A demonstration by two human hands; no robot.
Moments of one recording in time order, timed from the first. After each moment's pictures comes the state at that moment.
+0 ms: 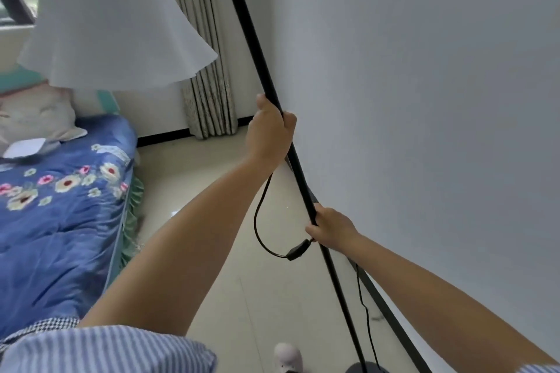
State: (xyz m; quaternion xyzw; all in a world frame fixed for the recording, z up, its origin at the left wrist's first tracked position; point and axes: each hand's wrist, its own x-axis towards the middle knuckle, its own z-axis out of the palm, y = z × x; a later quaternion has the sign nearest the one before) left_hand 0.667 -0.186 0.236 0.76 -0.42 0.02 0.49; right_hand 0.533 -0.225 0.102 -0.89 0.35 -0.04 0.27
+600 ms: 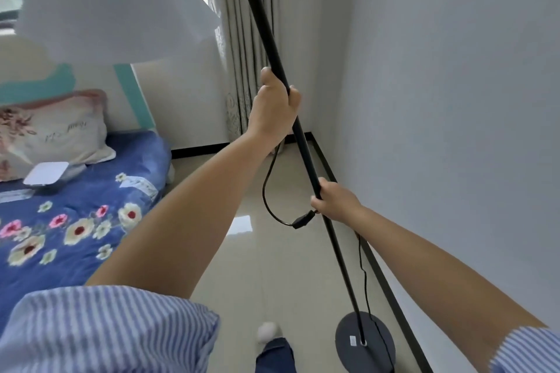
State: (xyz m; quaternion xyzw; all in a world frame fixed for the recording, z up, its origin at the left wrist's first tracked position) left_hand 1.083 -0.451 0.250 0.76 -0.38 0.04 0.52; right_hand 0.966 -0.525 0.112 -0.92 0.28 -0.03 0.26
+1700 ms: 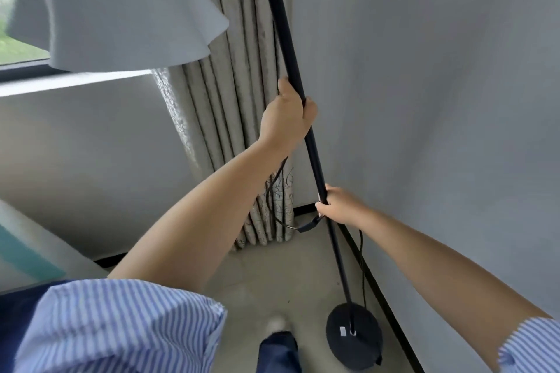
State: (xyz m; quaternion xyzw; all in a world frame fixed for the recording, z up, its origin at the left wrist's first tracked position) left_hand 1.698 -0.992 0.231 0.78 -0.45 0.01 0.44; right_hand 1.588 -1.060 0.091 -0.90 0.31 0.02 0.30
